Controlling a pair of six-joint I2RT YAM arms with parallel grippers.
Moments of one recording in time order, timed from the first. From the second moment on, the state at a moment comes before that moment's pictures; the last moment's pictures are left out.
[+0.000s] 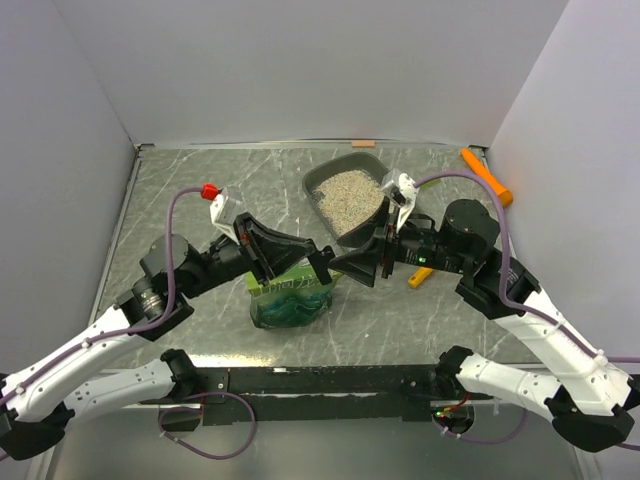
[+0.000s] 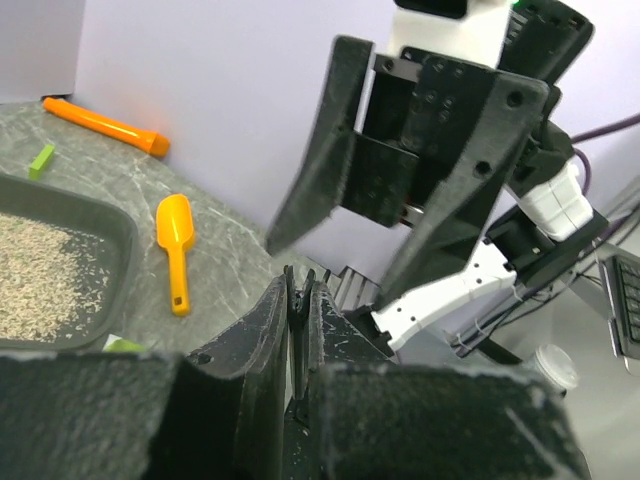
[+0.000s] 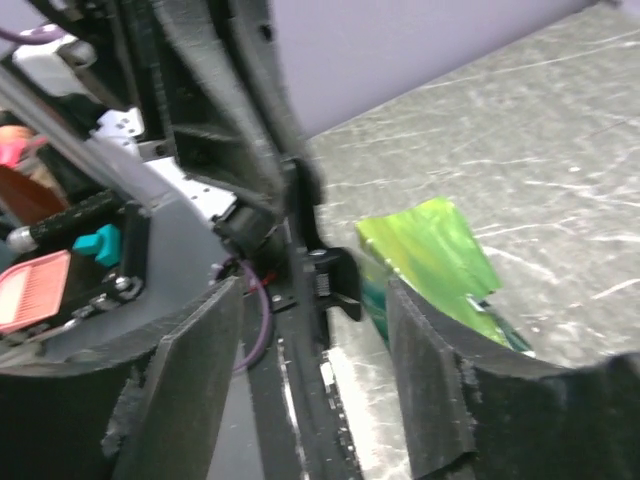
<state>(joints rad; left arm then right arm) -0.92 0.80 0.94 0.09 0.23 -0.55 0.77 0.90 1.20 -0.37 -0.53 0.29</state>
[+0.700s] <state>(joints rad) -0.92 0.75 0.94 0.06 0.37 -0.51 0.77 0.92 1.13 -0.30 -0.72 0.22</state>
